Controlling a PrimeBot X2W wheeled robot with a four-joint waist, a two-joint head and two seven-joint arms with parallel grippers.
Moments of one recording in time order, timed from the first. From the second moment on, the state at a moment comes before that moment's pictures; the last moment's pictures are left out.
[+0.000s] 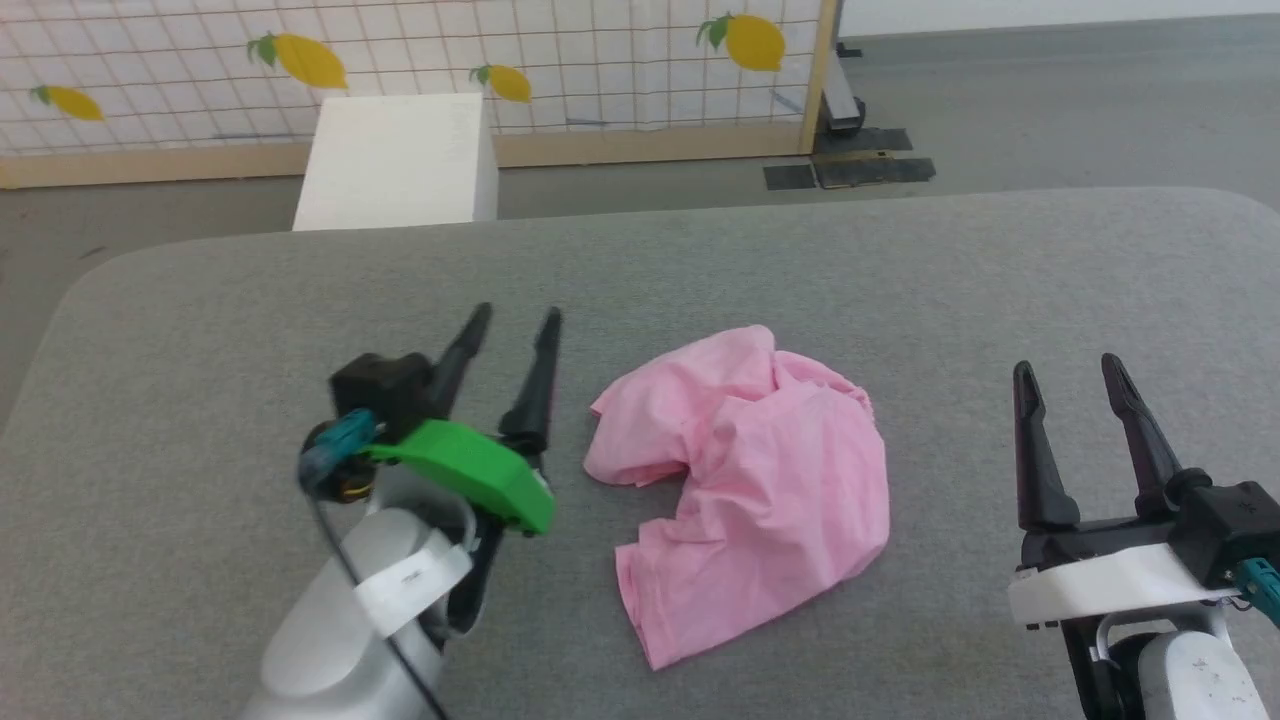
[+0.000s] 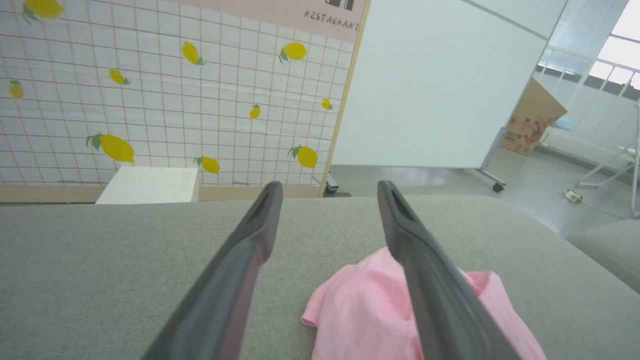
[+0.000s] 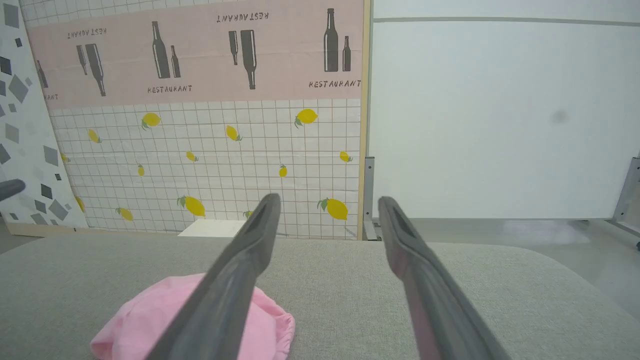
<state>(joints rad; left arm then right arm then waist) -0.45 0.20 -0.47 0.39 -0.60 -0.02 -0.25 -0.06 -0.05 -0.06 0.03 0.08 0.13 -0.26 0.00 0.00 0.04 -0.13</state>
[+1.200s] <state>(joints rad) -0.05 0.06 -0.02 0.14 -0.26 -0.11 -0.26 -0.03 -0.05 -0.05 0.05 0.07 0.13 -0.26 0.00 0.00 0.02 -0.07</state>
